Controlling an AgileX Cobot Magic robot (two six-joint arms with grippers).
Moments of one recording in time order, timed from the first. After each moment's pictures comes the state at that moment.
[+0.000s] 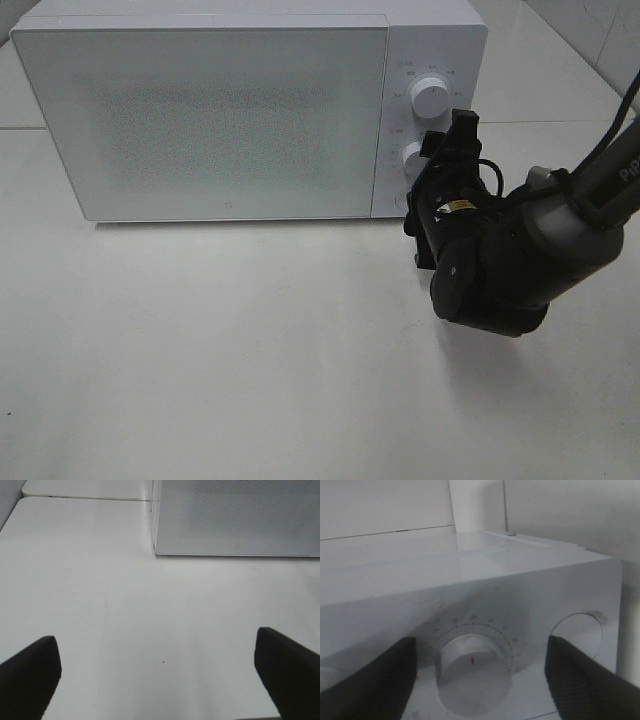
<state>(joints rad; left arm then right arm) 0.00 0.00 -0.50 -0.07 1.05 0.05 0.62 2.09 -0.77 0.76 -1.21 1.41</state>
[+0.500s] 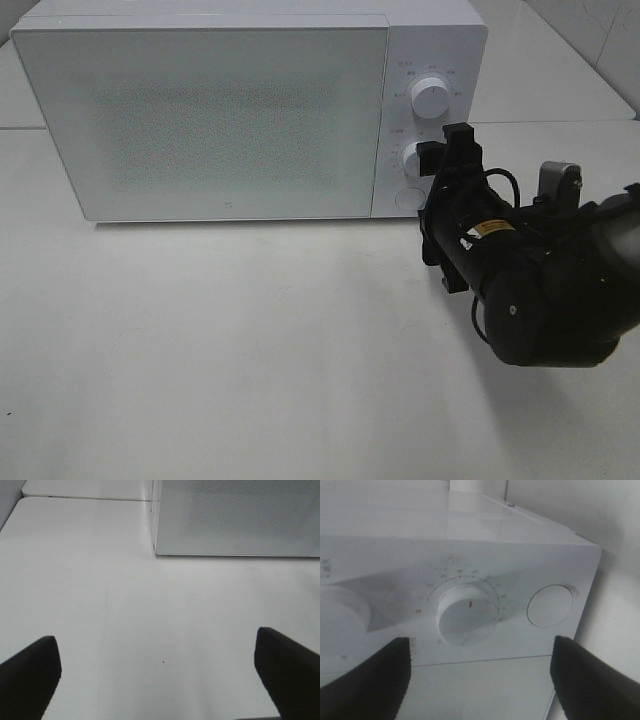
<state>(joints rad) 0.00 0.00 -0.50 -0.07 1.05 0.05 0.62 1.98 -0.59 0.58 -1.21 1.31</state>
